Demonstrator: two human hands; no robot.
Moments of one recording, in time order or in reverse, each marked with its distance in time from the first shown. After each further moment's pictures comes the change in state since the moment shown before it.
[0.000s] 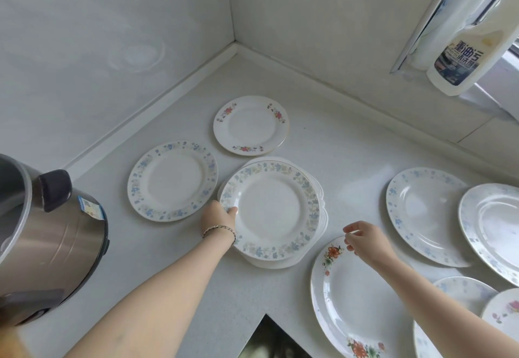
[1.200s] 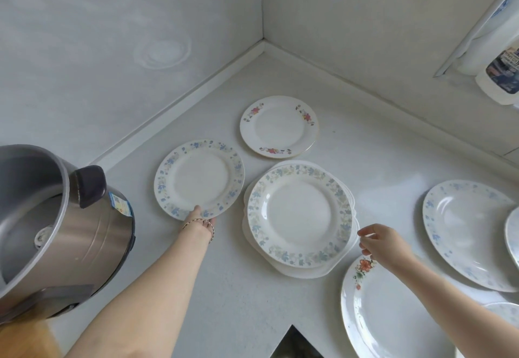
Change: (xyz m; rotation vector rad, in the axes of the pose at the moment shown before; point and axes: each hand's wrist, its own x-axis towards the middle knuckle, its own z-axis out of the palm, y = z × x) left_hand 0.073 -0.068 -0.033 -1.617 0.002 -0.728; right_hand 0.010 -0.030 0.022 -0.071 -0.017 -0.028
